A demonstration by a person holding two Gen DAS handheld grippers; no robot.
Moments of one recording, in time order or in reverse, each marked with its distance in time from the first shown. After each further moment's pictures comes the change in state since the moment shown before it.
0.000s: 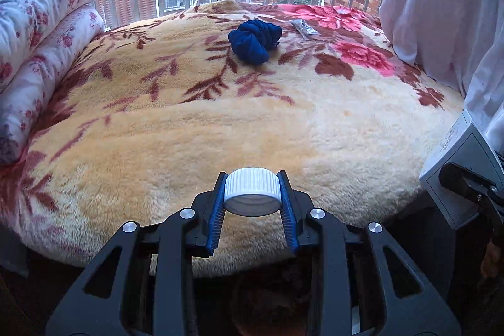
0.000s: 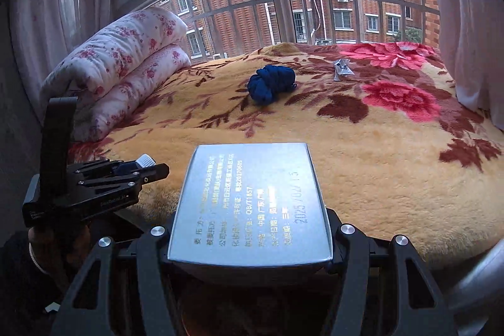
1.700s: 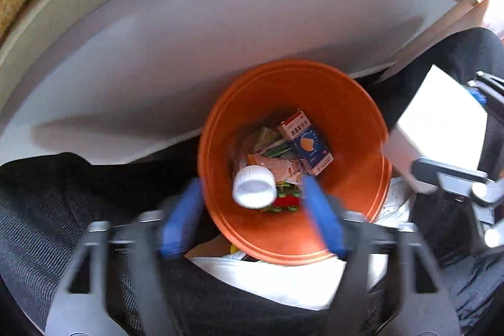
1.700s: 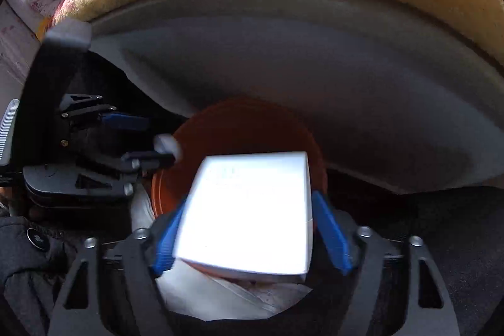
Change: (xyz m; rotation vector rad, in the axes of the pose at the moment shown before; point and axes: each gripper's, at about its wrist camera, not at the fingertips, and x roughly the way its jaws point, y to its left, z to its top) left arm 0.107 -0.020 -0.155 0.141 0.551 -0.051; right arm 0.115 0.013 -0.158 -0.059 0.529 0.050
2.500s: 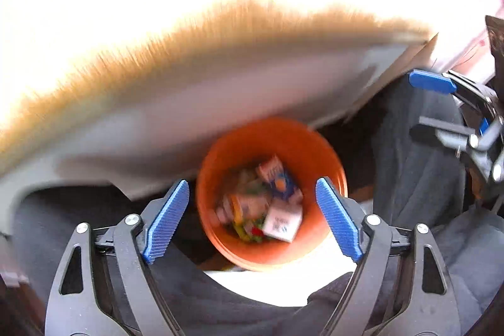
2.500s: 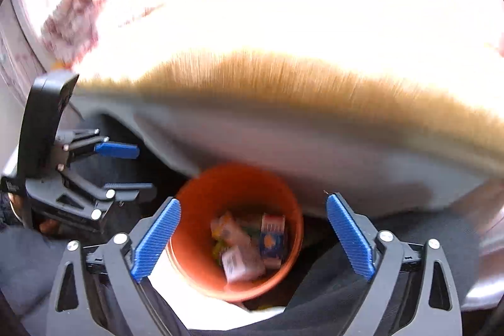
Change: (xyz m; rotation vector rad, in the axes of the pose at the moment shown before) left arm -0.089 0.009 -0.007 0.053 -0.283 -0.087; right arm -0.085 -0.015 0.003 0.034 -0.300 -0.008
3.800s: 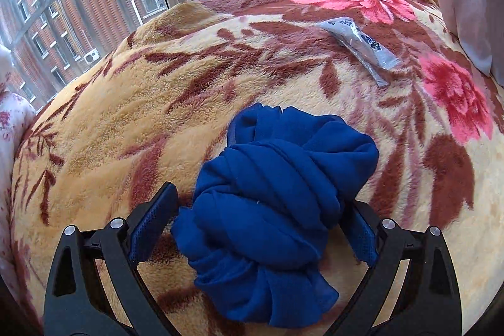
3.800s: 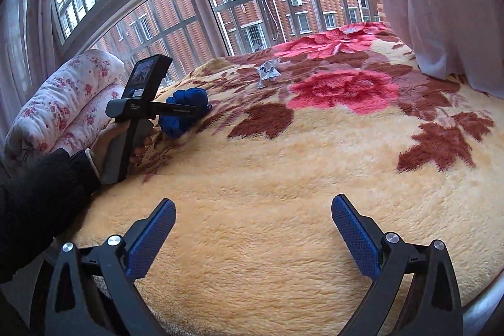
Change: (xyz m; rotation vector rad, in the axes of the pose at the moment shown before) left arm 0.116 0.095 0.378 0.024 -0.156 0.256; right arm -0.027 -0.129 0.128 0.242 -0.317 -0.118
